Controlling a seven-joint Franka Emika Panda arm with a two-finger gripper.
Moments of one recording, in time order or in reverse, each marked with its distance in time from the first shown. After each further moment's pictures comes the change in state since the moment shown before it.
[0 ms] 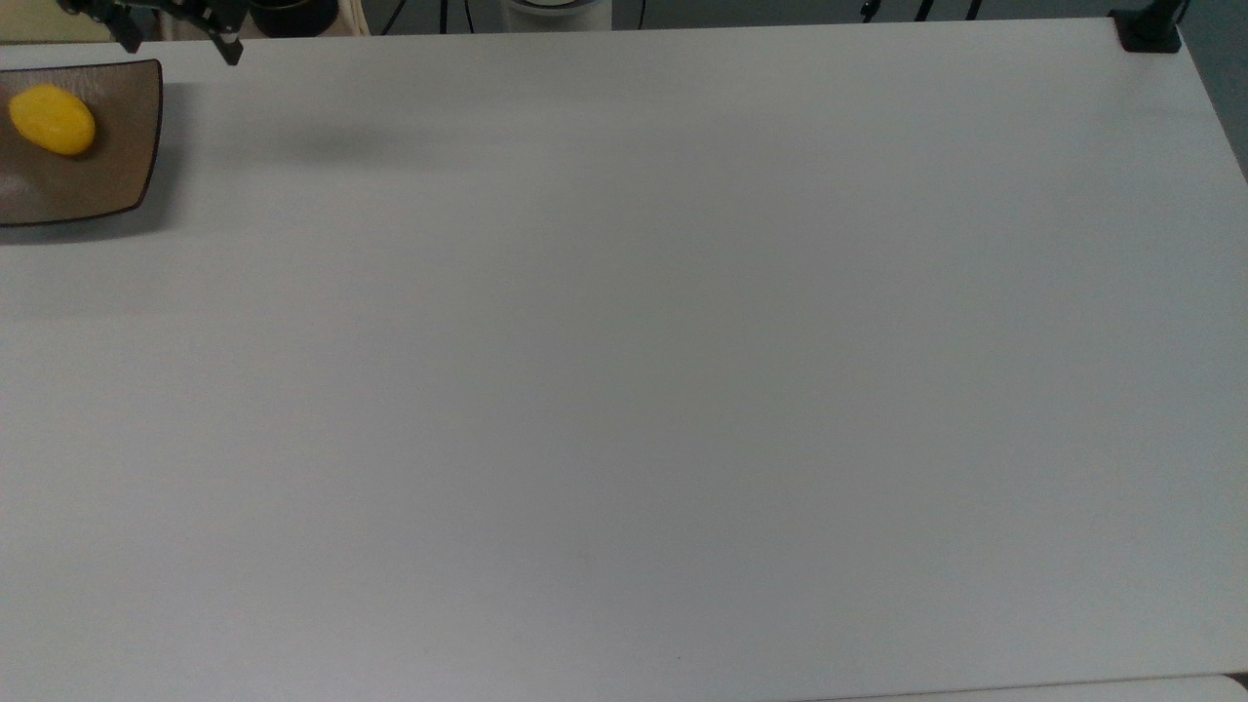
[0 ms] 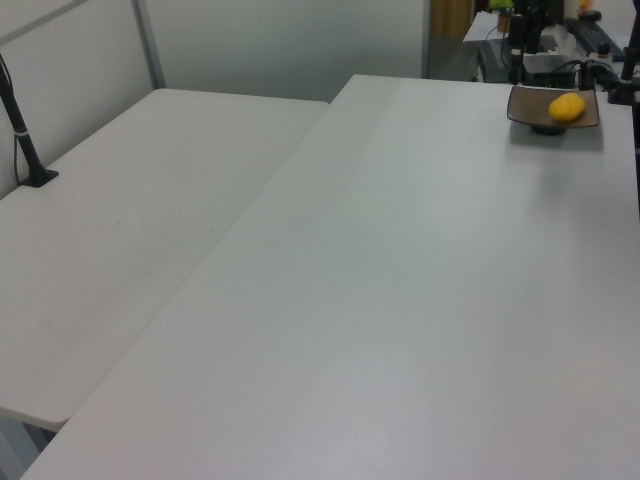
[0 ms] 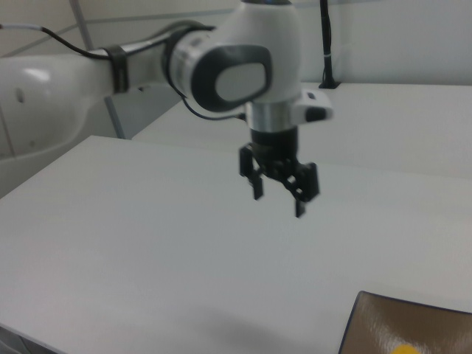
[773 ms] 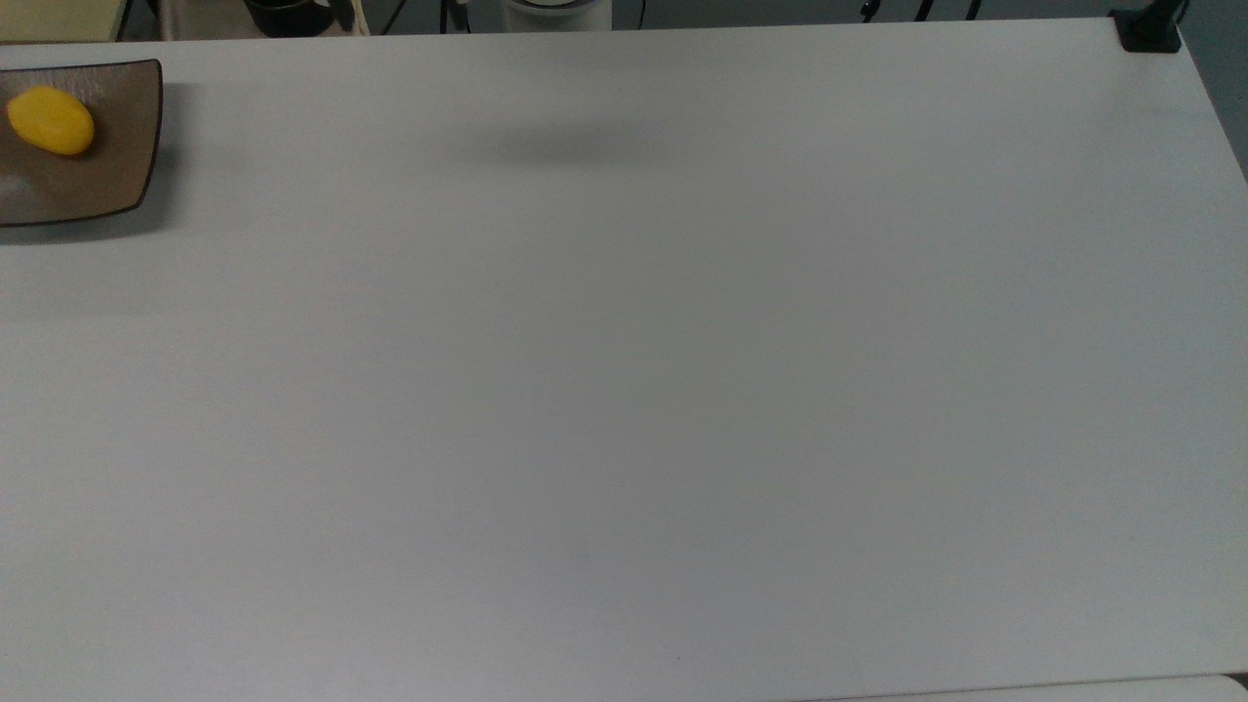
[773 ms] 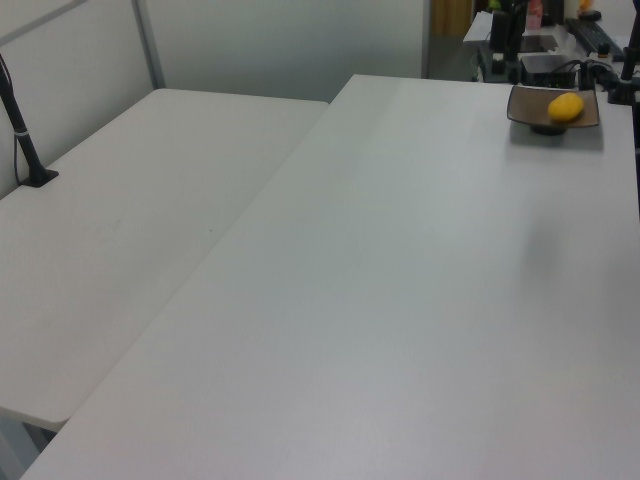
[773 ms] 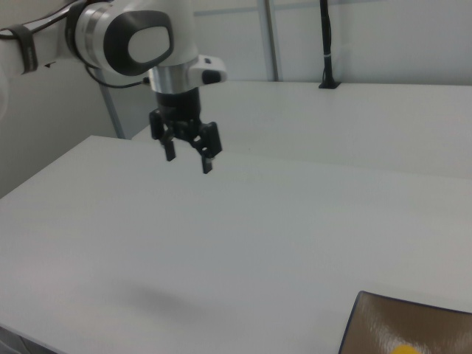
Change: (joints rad) arm 0.172 -0.157 0.161 -0.100 0.031 -0.041 0.206
